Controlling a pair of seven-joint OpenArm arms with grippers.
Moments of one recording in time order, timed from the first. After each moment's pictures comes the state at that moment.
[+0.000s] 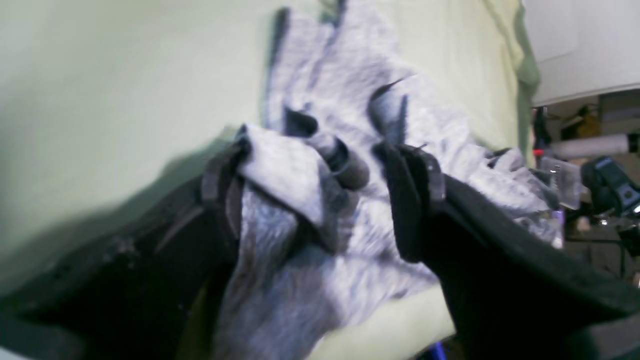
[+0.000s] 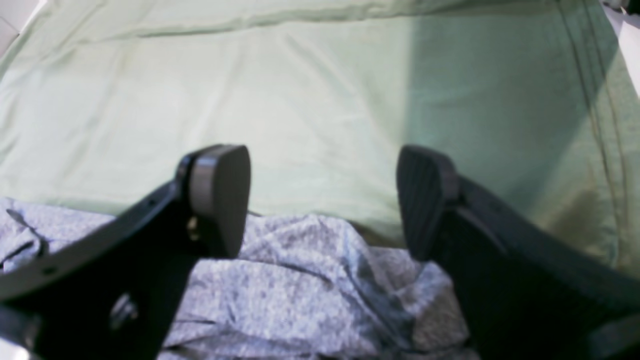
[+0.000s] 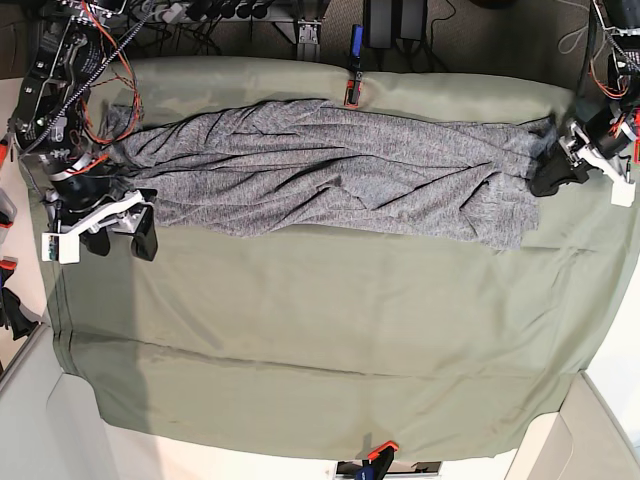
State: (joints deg) left arm 10.1 -28.2 -28.6 64.0 -72.1 -38.3 57.0; right arm -5.5 7.4 20.5 103.2 27.8 20.3 -45.6
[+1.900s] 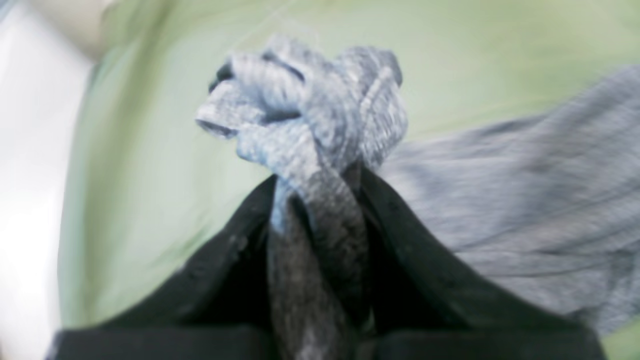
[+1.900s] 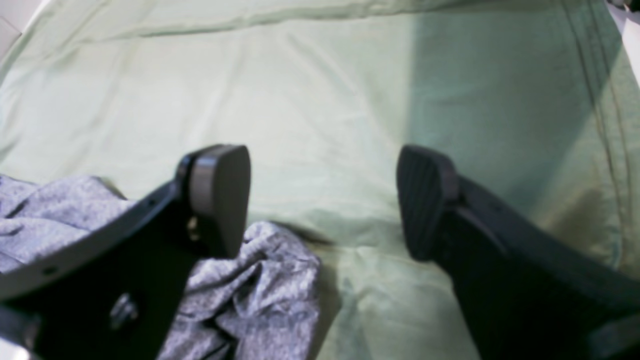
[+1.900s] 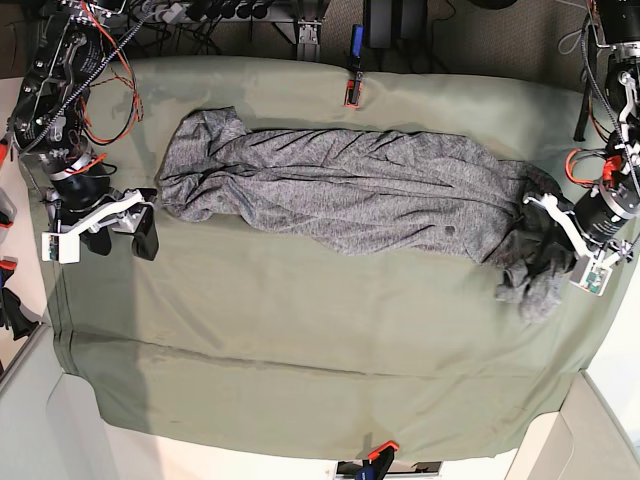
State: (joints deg) left arm 7.7 -30.3 -17.2 99.7 -24.9 -31.2 35.4; right arm -5.5 7.4 20.5 103.2 28.2 20.3 -46.1
